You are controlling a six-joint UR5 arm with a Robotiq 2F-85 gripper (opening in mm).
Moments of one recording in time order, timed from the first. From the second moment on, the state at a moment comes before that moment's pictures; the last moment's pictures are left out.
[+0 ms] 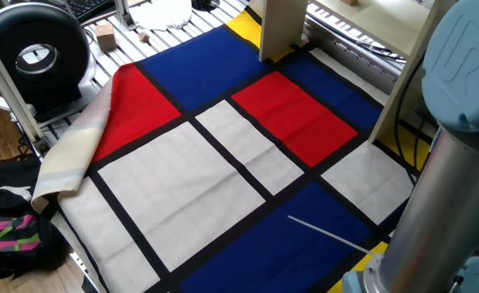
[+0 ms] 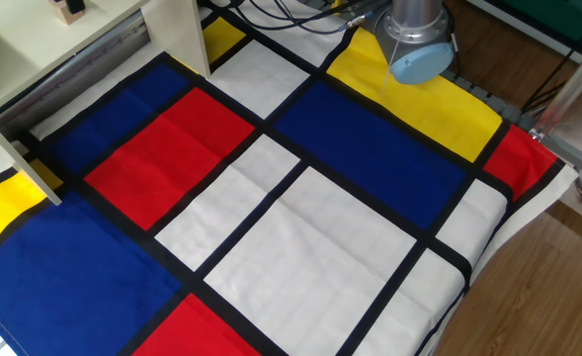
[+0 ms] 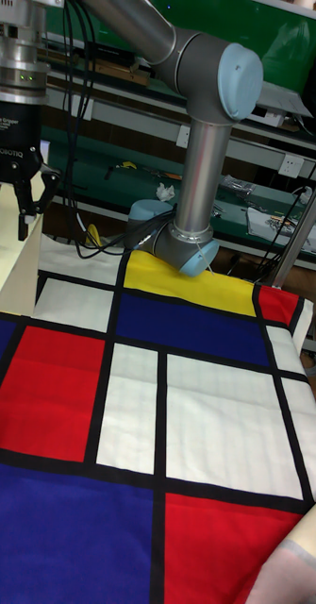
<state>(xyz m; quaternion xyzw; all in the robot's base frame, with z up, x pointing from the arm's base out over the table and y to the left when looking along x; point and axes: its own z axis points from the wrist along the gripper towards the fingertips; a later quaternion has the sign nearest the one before) 0.550 -0.225 0.311 0.04 1.00 0.04 0.07</state>
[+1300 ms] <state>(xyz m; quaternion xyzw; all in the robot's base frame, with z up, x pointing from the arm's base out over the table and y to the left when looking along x) 0.544 -0.230 0.310 0.05 1.00 0.03 0.06</state>
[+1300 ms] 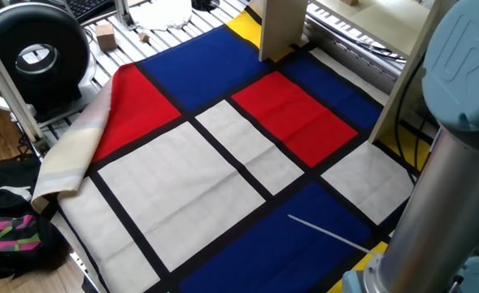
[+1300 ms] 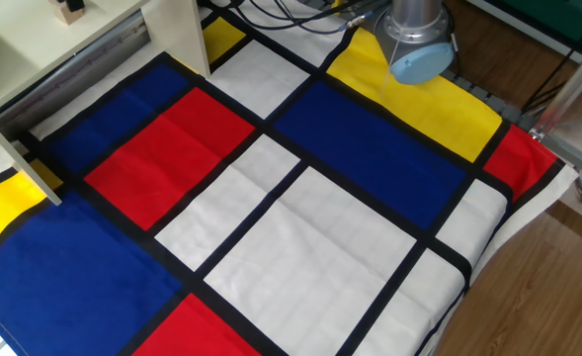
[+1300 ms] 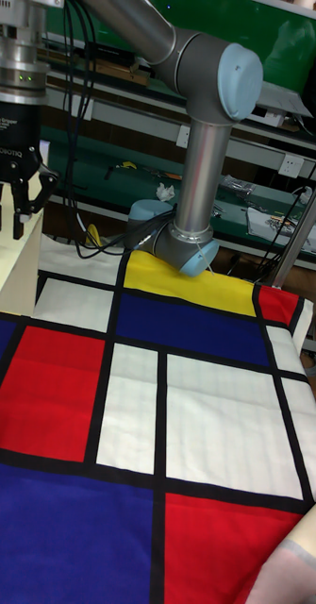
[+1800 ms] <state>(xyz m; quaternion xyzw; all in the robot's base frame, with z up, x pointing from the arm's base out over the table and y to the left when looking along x) 0.535 -0.237 0.309 0.07 1.00 0.02 0.04</state>
